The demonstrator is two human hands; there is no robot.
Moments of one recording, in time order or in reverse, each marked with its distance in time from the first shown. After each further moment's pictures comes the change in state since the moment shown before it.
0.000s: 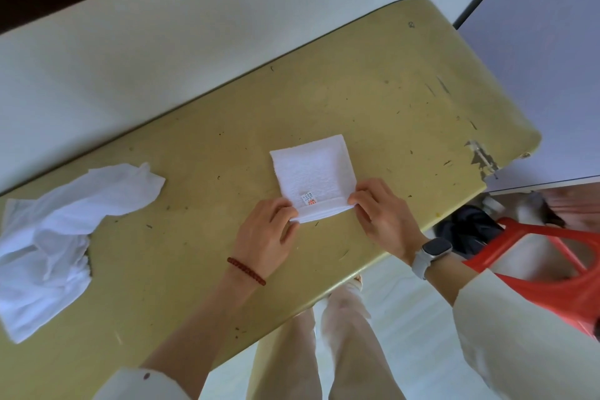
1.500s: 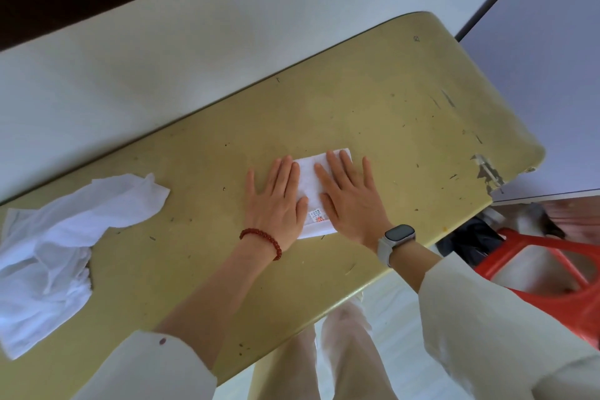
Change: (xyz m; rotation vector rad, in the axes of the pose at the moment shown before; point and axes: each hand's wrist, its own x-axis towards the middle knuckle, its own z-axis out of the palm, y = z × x) left_hand 0.052 -0.012 0.008 0.524 -0.409 -0.203; right_hand 0.056 -0.025 0.024 -0.376 -0.360 0.196
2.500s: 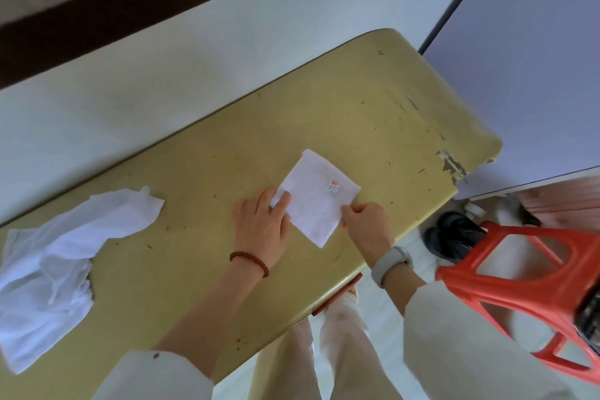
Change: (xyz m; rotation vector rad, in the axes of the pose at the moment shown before) left_hand -0.030 0.002 -0.007 -0.188 0.085 0.046; right_hand -0.046 -0.004 -0.026 0.881 -0.067 1.059
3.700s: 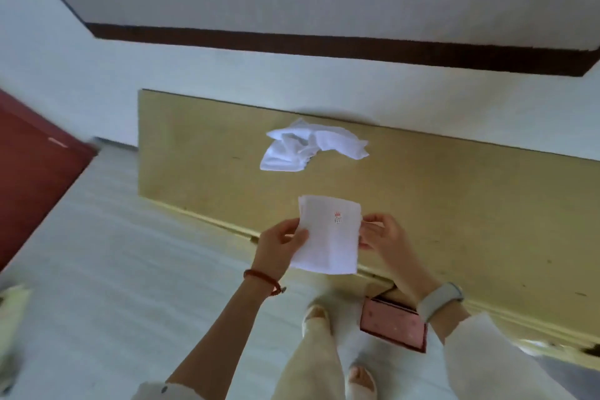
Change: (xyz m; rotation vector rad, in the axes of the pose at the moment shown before) left_hand -0.263 0.068 -0.143 -1.104 0.628 -1.080; right_hand -0.186 -0.021 -0.005 0.149 -1.019 -0.600
